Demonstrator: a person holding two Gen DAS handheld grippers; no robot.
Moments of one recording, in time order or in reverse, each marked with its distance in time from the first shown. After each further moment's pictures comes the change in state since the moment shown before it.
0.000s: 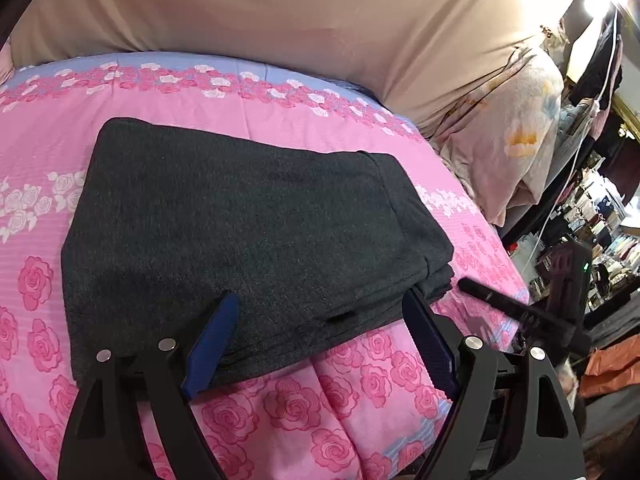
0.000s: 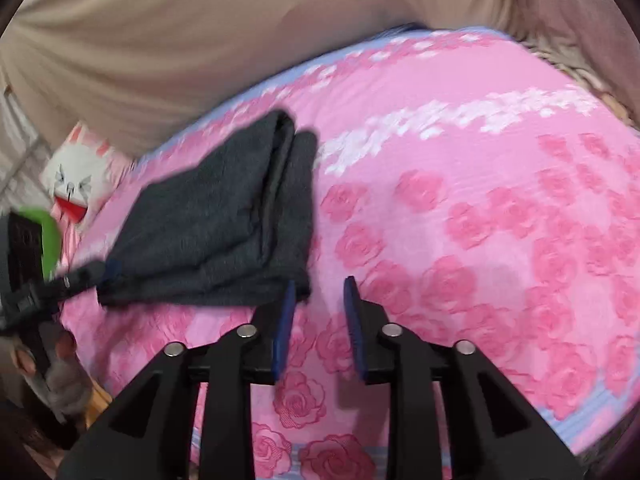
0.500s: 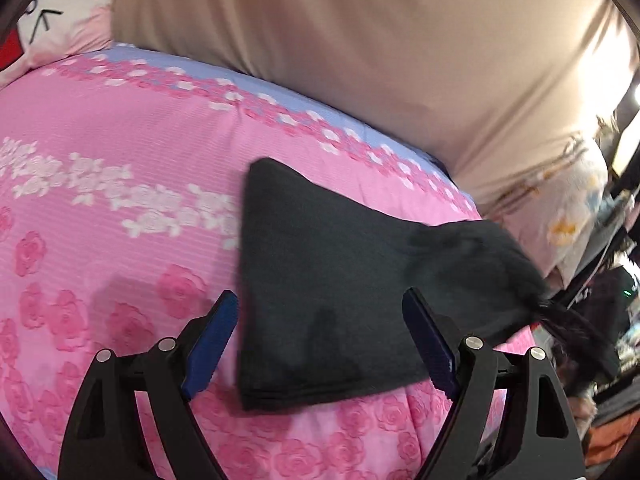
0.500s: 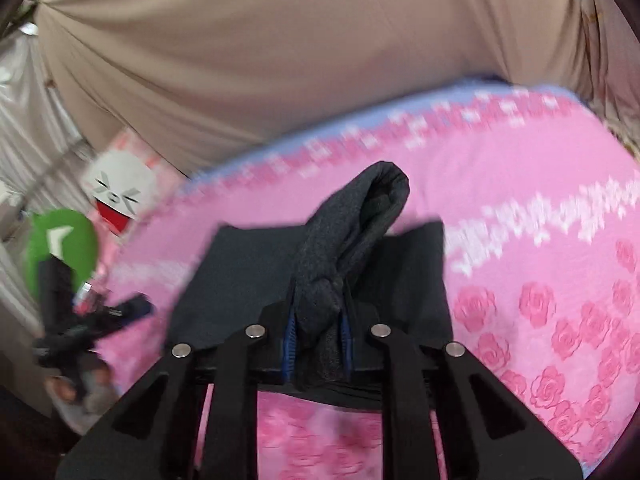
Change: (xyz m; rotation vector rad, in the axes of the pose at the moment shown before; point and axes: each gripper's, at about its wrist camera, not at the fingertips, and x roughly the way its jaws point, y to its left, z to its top) left arm -0.074 0.085 0.010 -0.236 -0.166 0.153; right arm -0.001 0.093 0.043 -0.161 -0.077 0.113
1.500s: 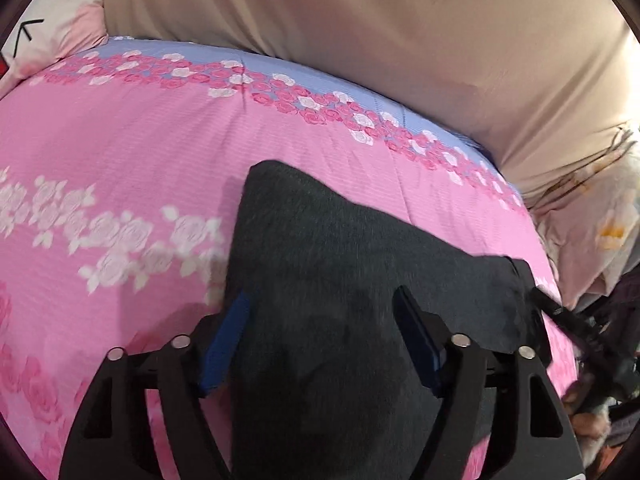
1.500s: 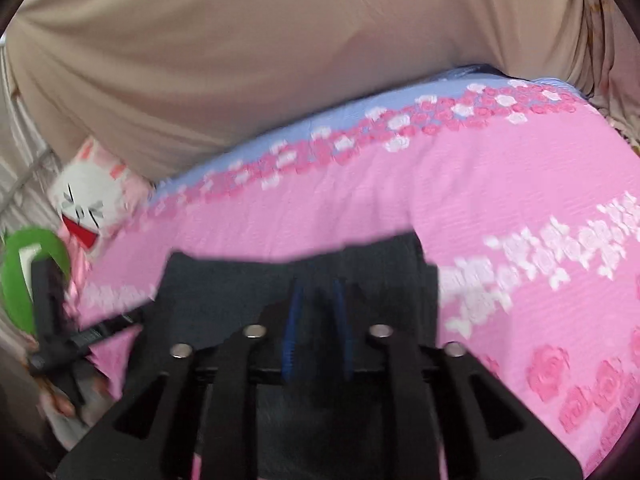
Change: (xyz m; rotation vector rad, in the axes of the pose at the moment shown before) left arm 0.072 -0.005 0.021 0.020 0.078 0.139; right arm 0.094 -0.047 0.002 0.037 0.145 -0.120
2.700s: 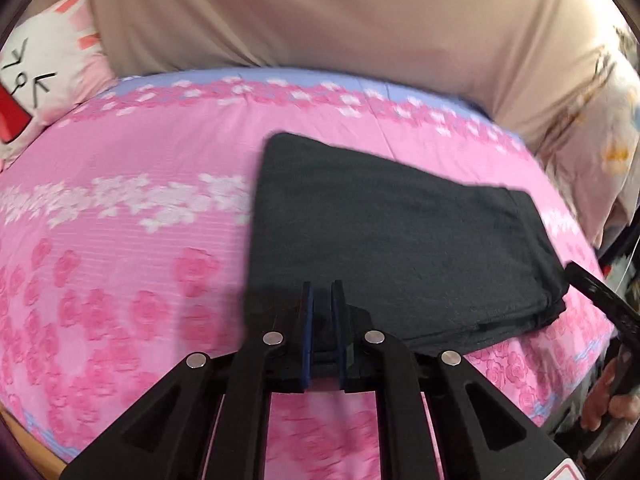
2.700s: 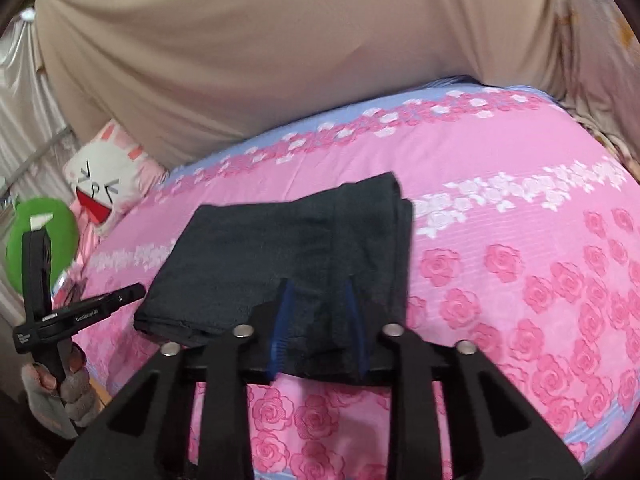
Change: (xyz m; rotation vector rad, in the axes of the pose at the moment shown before) left arm -0.039 -0.035 -0.051 0.191 0.013 0.154; right arm -0.054 0.023 -0.056 -0.034 -0.070 -0.025
